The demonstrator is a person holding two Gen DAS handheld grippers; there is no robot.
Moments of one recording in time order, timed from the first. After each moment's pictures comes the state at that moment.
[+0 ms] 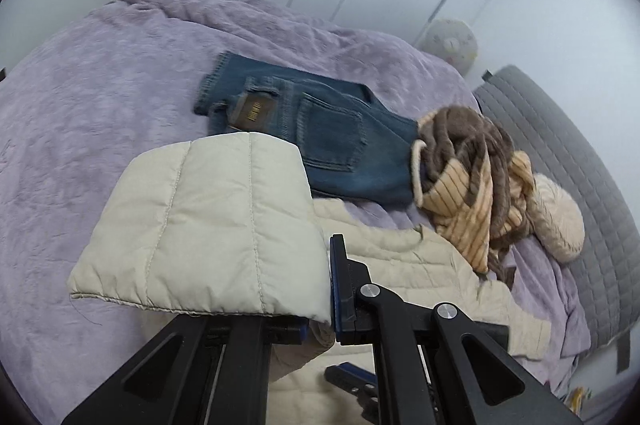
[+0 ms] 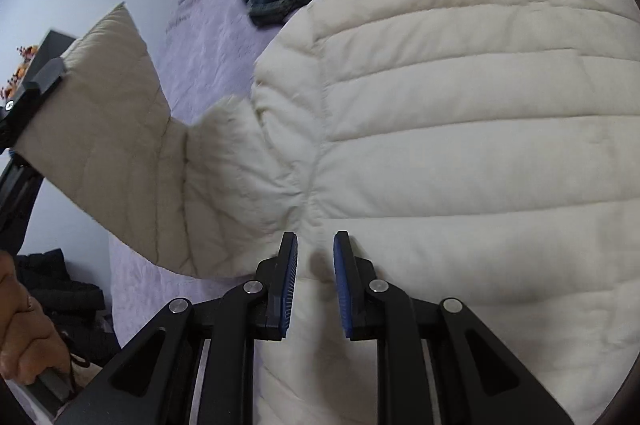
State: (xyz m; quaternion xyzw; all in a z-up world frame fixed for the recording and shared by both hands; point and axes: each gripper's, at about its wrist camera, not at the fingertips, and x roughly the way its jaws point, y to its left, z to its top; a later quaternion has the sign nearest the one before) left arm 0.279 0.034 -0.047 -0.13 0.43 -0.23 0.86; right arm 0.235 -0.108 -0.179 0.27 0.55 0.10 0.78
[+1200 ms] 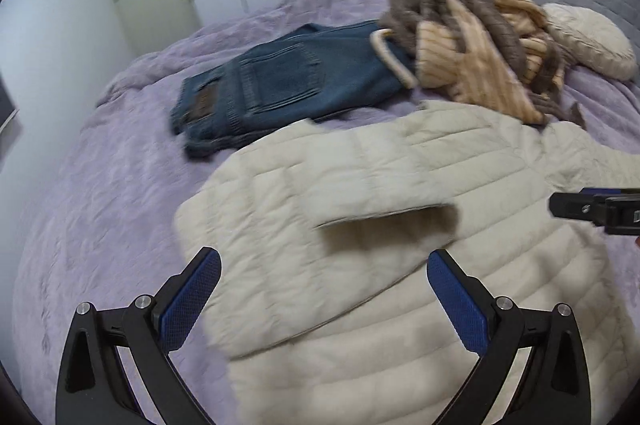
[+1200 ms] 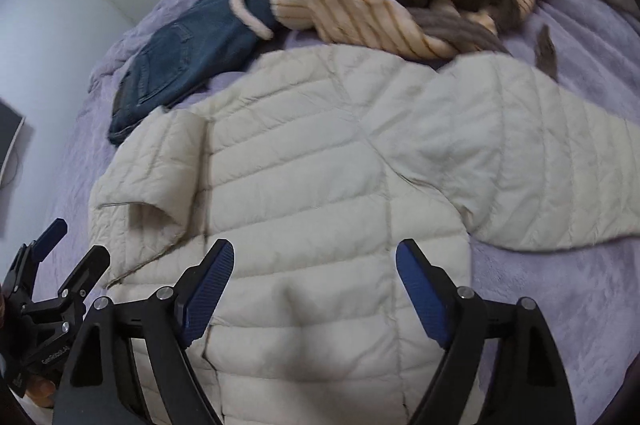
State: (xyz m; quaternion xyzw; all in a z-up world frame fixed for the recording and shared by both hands) left arm 0.189 -0.052 -0.095 0.15 0.41 -0.15 0.89; right arm 0.143 -0.297 -0.131 0.21 0.49 -0.07 0.84
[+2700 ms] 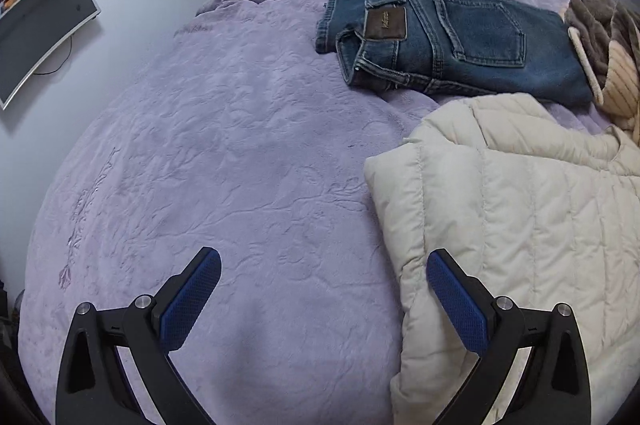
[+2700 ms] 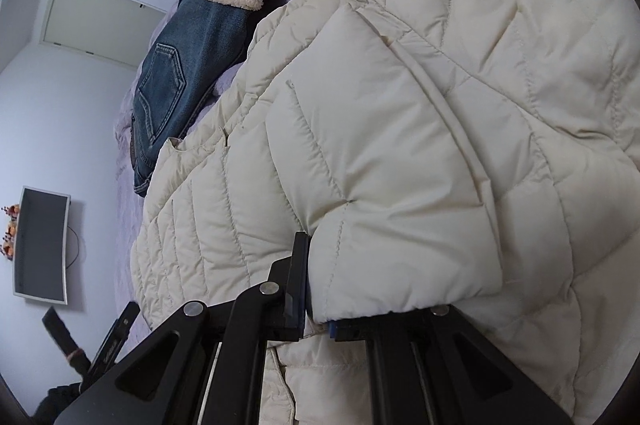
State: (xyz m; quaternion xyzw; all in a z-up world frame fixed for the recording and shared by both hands) left arm 0.298 0.047 -0.162 0.10 0.47 0.02 0.88; right arm 0.188 -0.298 -0.213 0.43 0.47 -0.03 0.77
